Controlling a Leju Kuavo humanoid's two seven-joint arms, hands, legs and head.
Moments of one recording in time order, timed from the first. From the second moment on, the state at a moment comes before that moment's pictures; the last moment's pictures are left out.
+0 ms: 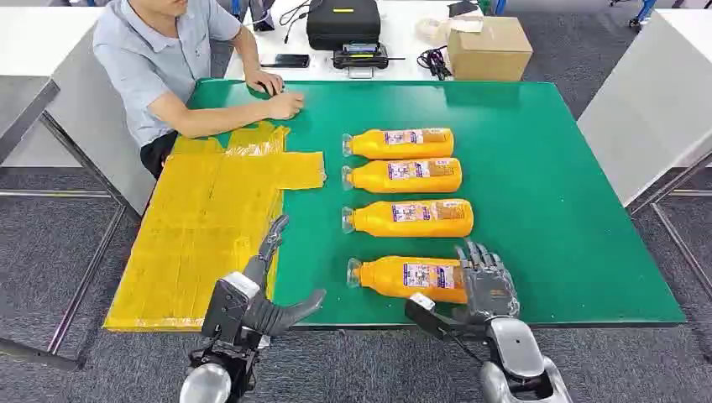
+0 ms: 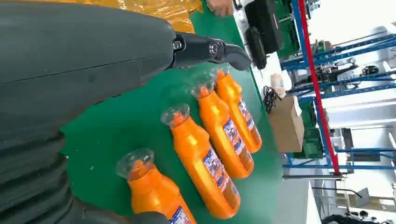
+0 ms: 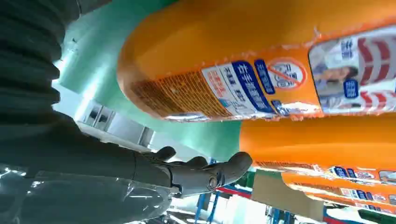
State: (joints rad) left arm 0.07 -0.34 -0.23 -1.56 -0.35 0.09 -0.18; right arm 0.03 -0.06 0.18 -1.51 1.41 0.06 0.01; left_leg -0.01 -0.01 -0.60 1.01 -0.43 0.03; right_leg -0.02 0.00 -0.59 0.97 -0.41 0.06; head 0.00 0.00
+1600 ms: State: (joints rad) left arm 0.01 -0.33 -0.26 -1.46 -0.30 0.06 -0.23; right arm -0.05 -0.27 0.18 -1.26 0.80 0.18 -0.18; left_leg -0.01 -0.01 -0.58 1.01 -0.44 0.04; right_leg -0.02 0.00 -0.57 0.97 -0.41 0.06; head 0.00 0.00
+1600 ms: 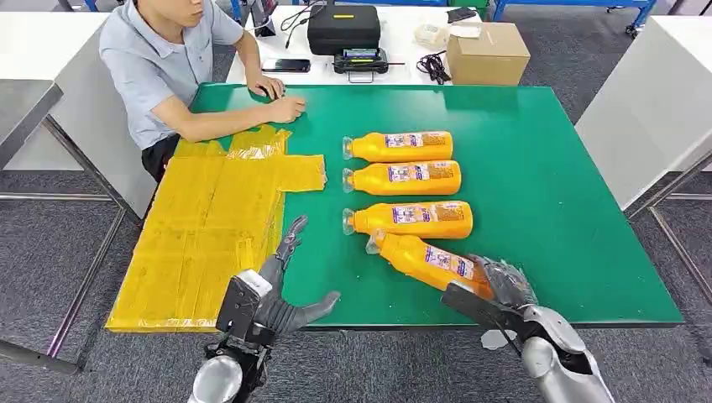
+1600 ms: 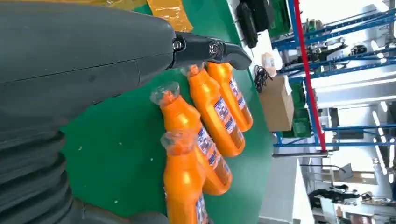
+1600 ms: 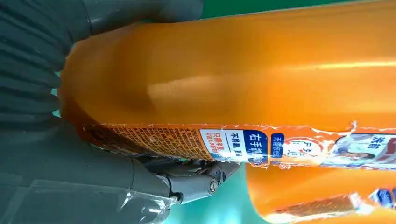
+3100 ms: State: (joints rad) left arm -0.02 -0.33 -0.30 -1.35 0.18 -0.08 -0.34; right arm -0.13 0.03 0.34 -1.37 0.39 0.25 -0.41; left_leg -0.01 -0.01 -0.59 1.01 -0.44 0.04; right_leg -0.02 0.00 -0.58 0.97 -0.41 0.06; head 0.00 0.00
